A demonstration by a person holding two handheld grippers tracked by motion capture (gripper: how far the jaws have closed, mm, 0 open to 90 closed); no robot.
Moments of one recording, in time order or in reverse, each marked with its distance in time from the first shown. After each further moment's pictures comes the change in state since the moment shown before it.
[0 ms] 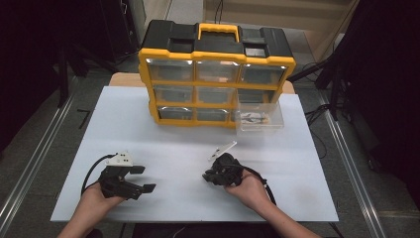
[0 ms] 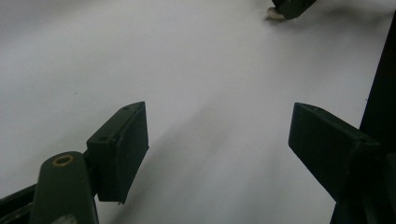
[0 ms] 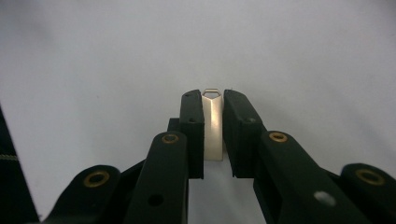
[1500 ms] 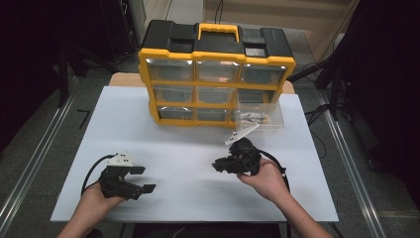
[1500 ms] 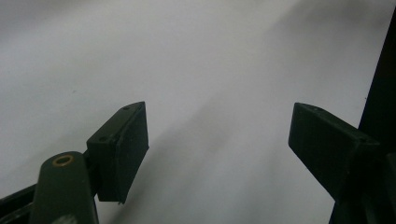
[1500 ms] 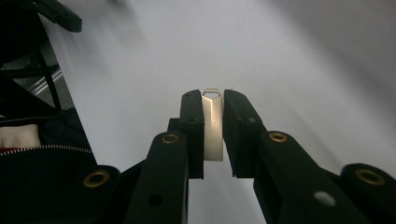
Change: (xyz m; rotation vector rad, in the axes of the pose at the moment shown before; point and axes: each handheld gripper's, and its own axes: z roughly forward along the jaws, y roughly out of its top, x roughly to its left) left arm 0.000 0.000 0.000 0.004 -0.002 -0.004; right arm -0.015 0.013 -0.066 -0.051 0.077 0.031
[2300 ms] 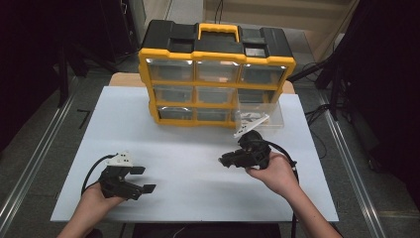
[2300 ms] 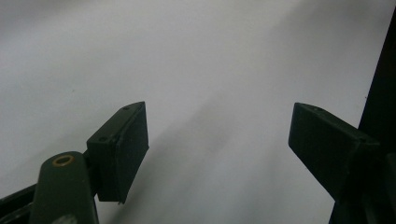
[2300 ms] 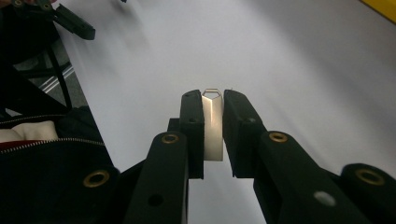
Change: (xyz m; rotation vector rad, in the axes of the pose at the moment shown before) left arm 0.000 0.000 0.000 0.004 0.000 0.003; right arm -0.007 0.007 -0.030 0.010 0.013 0.011
